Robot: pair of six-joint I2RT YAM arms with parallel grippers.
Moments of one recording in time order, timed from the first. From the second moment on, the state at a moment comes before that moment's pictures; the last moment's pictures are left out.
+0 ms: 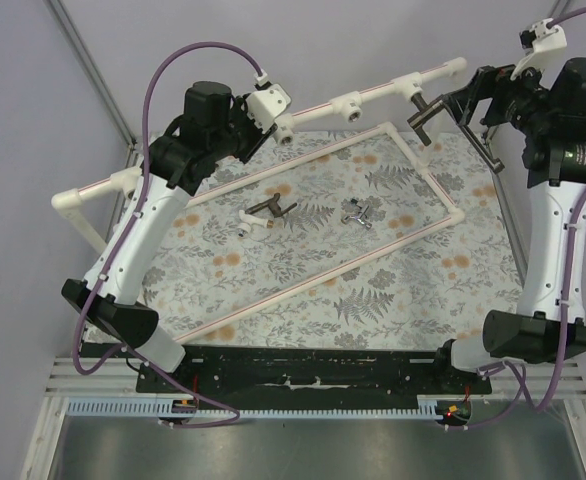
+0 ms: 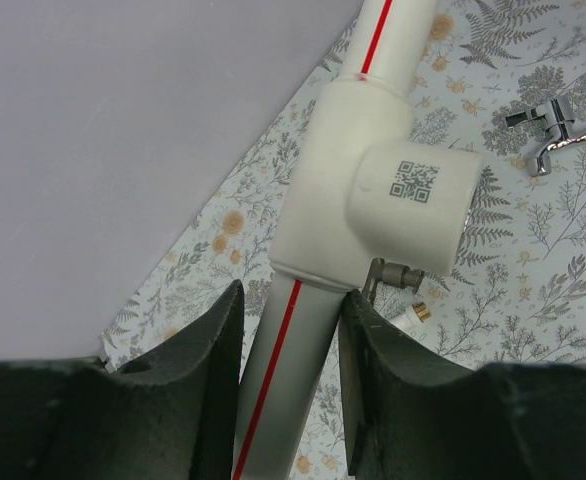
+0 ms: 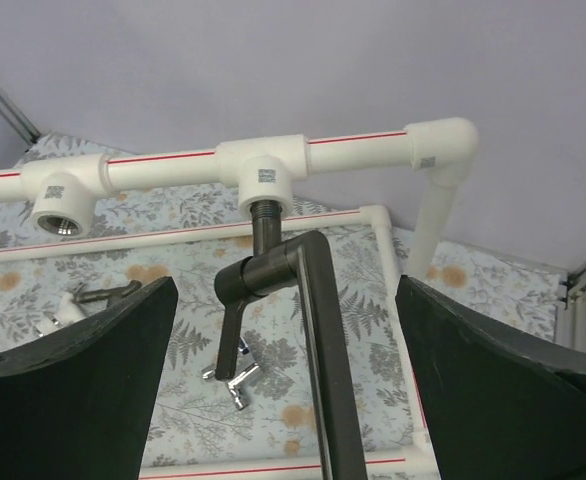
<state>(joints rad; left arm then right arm) -0.48 1.58 1.93 -0.76 0.06 0.53 -0.20 1.47 1.91 -0.57 -0.58 0.01</state>
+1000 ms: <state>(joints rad) -0.48 1.58 1.92 -0.75 0.08 0.51 -0.25 1.71 1.89 -0.71 -0.62 0.16</state>
